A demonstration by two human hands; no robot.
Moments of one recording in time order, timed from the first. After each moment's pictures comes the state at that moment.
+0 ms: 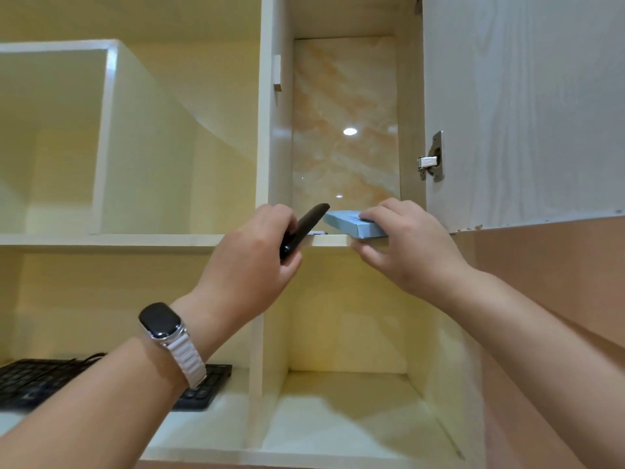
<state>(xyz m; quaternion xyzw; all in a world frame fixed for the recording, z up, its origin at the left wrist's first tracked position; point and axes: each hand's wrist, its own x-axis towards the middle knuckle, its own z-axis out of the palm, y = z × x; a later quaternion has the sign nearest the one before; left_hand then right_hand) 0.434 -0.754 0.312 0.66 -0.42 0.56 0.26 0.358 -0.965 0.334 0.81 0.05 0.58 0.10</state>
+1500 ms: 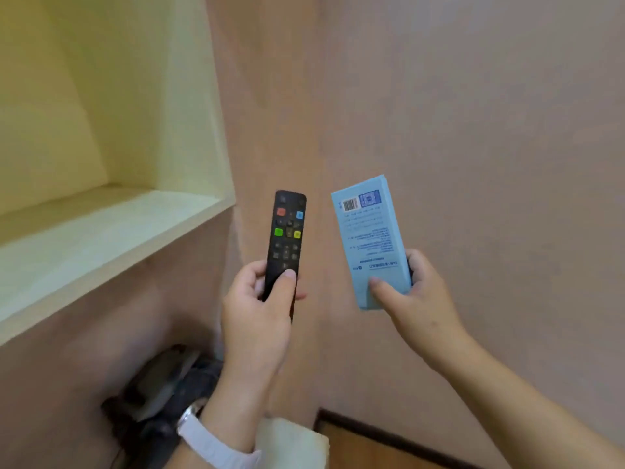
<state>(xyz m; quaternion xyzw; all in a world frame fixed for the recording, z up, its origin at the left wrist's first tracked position) 0.353 -0.826 0.024 0.45 -0.50 -0.36 0.64 0.174 -0.809 0.027 0.55 -0.57 0.56 -0.25</state>
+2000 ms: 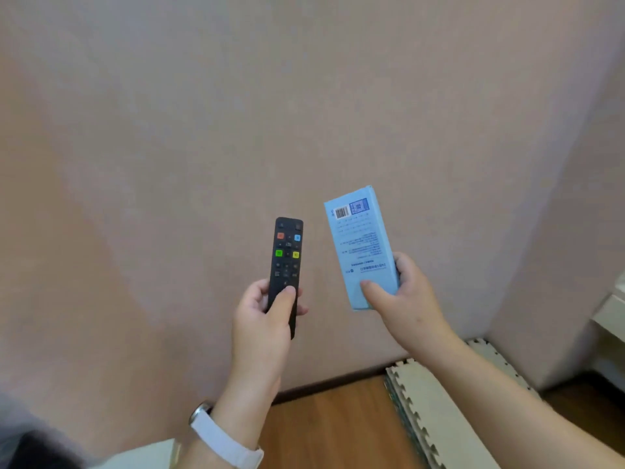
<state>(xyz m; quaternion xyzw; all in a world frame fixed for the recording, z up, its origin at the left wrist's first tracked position) 0.098 -0.669 -0.018 0.36 -0.58 -0.58 0.44 -0.039 -0.563 -0.008 0.34 -0.69 0.62 -0.14</state>
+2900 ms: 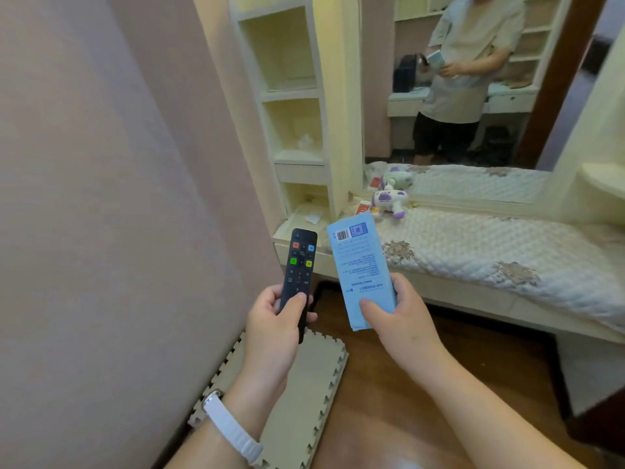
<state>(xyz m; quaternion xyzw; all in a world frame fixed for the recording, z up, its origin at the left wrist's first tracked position) -0.271 -0.203 -0.071 0.09 -0.72 -0.68 0.04 -0.256 -0.035 -0.078 -0.08 -0.77 0.64 0.07</state>
